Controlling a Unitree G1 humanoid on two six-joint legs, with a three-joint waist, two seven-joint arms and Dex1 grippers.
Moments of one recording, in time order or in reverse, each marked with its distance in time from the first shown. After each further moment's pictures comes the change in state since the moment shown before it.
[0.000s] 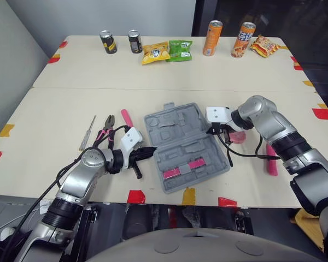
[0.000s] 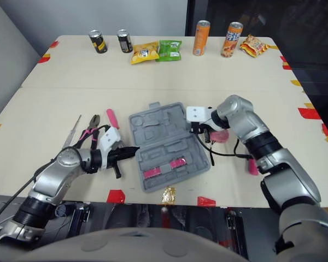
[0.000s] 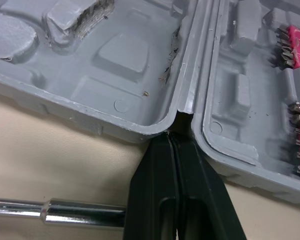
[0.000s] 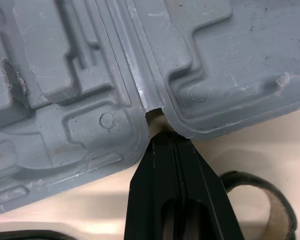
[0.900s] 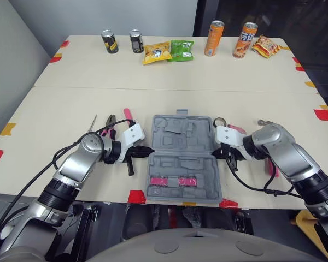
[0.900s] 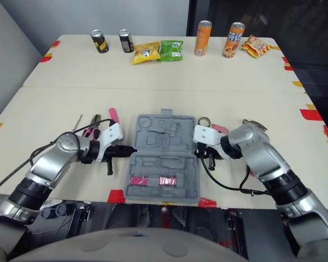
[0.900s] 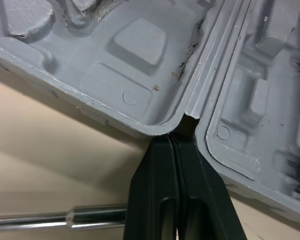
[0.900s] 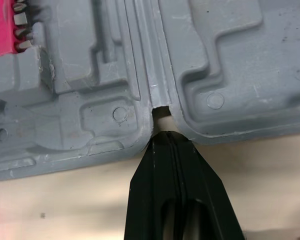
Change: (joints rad) left arm -0.150 0.112 -0.093 0.045 0.072 0.035 -0.190; right arm 0.413 -0.109 -0.135 -0.548 0.150 0.365 -0.079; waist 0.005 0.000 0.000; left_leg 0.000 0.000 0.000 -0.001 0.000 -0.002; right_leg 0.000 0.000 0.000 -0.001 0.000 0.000
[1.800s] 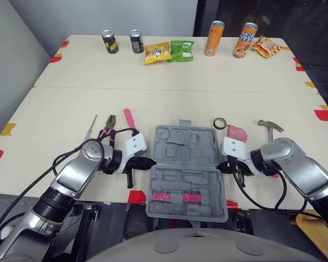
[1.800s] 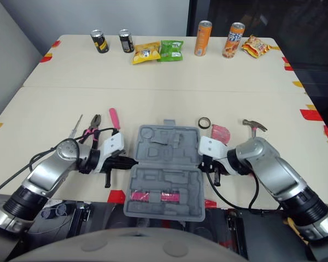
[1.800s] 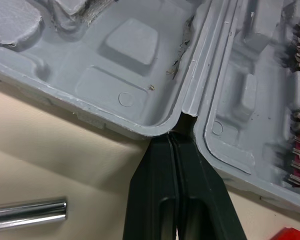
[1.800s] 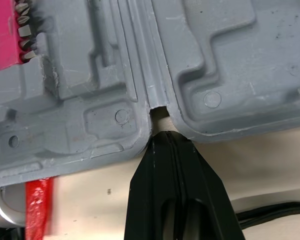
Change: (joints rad) left arm 0.078 0.035 -0.027 -0.116 -0.012 0.051 -0.041; right arm 0.136 -0.114 -0.005 -0.153 0.148 0.082 -0.086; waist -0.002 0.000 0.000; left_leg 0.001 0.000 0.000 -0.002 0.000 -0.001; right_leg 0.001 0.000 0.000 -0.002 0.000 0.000
